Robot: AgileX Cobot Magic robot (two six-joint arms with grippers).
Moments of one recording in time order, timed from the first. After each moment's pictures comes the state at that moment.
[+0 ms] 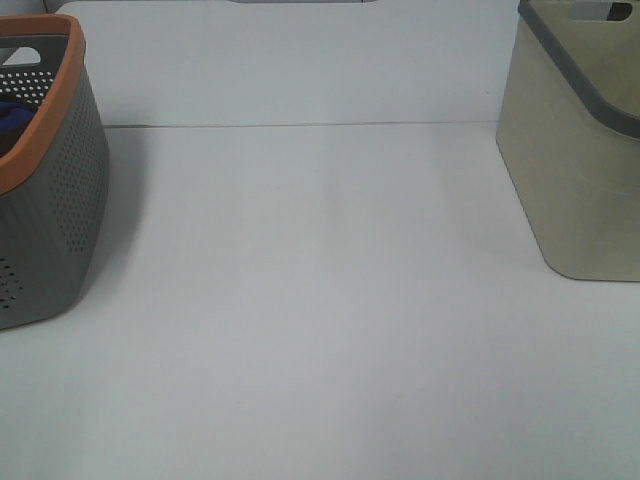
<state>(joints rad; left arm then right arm) -0.02 0.00 -0.51 -0.06 1.04 0.10 0.07 0.00 -0.50 0.06 1.05 -0.04</state>
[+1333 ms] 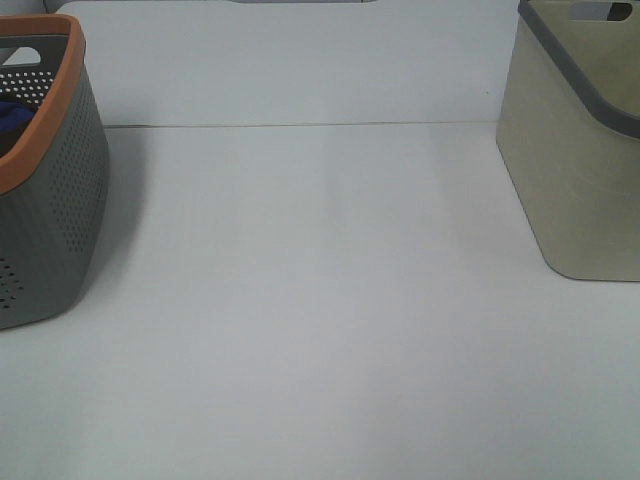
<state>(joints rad) -0.02 0.00 -0.51 -0.06 1.04 0.10 0.07 0.00 -0.50 0.06 1.05 -0.04</state>
